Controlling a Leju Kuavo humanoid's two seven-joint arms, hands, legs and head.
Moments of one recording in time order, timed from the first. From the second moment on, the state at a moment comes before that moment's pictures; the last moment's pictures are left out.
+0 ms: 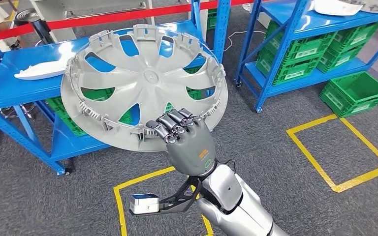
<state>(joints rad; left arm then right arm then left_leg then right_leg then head) -0.07 -0.18 0.61 -0.19 -0.61 0.54 -0.24 -0.29 0.03 0.66 -1.47 1.49 -0.69 -0.24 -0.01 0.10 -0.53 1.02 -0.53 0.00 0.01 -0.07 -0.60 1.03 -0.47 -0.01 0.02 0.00</state>
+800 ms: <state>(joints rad) -0.06 -0.19 0.62 -0.19 -0.60 0.54 -0.28 -0.28 0.03 0.66 -1.43 1.44 -0.69 -0.29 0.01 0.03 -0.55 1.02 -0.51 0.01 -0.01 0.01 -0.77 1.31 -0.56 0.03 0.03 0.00</state>
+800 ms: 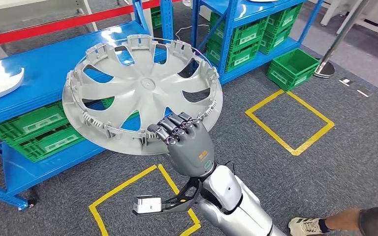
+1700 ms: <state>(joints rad) -0.06 -0.16 0.60 -0.20 -0.64 0.50 -0.30 -0.17 -0.01 0.61 -1.51 1.49 -0.69 -0.26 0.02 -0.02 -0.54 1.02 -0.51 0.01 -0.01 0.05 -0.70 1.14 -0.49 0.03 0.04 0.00</state>
